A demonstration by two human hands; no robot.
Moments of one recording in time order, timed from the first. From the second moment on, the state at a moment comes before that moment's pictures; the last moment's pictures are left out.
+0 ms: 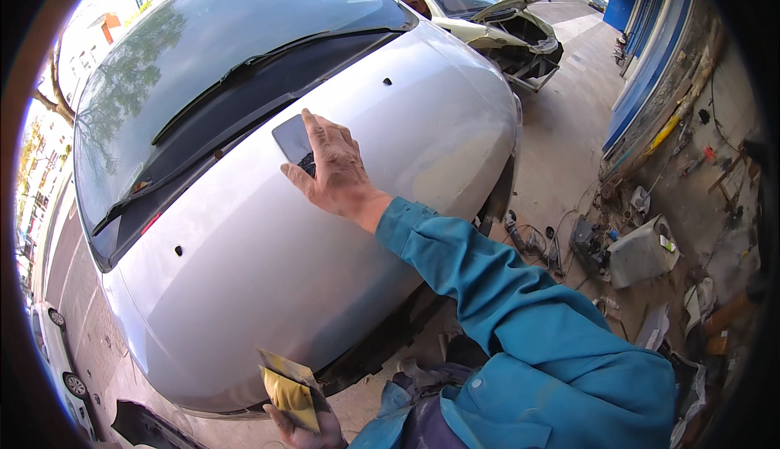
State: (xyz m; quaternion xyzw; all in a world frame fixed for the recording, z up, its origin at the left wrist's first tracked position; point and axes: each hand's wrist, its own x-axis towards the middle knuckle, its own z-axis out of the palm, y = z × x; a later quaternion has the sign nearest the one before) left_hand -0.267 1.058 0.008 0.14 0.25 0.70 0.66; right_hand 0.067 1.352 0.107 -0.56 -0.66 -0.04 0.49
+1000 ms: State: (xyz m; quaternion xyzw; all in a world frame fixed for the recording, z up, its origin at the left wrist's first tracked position) left_hand -0.004 1.169 0.064 0.21 0.21 0.61 0.74; right_hand 0.521 1.233 -0.035 -0.83 -0.51 -0.05 0.22
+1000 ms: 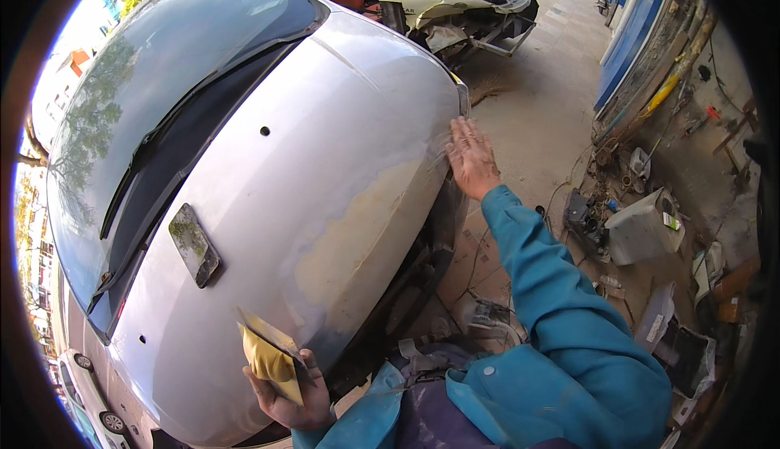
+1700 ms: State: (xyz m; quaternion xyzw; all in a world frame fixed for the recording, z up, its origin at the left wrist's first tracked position) left_hand -0.037 1.203 0.079 0.17 0.23 0.60 0.75; right_hand 0.479 1.203 -0.046 -0.76 -0.44 -0.22 0.43
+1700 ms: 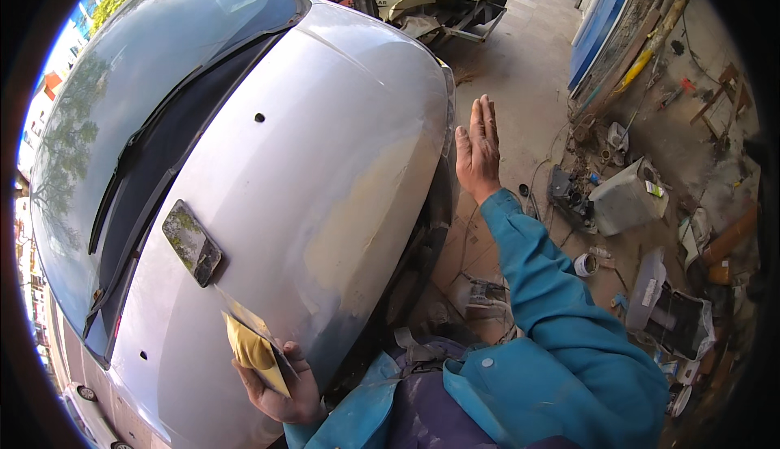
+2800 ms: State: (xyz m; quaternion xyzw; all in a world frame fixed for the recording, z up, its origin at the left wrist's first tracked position) left_hand -0.020 1.195 0.039 0.28 0.24 0.38 0.85; right_hand 0.180 1.069 0.046 -0.38 -0.06 0.45 0.81
